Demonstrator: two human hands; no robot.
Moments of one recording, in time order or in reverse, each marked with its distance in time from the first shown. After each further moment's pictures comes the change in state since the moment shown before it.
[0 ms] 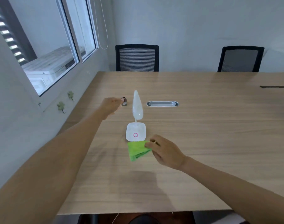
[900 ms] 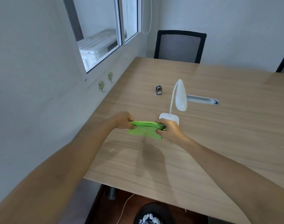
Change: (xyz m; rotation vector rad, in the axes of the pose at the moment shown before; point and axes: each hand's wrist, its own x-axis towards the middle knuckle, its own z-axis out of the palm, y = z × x) left_hand -0.061 -0.103 -0.059 0.850 -0.223 0.086; right_hand 0.110 -0.008 0.073 0.505 -0.137 0.434
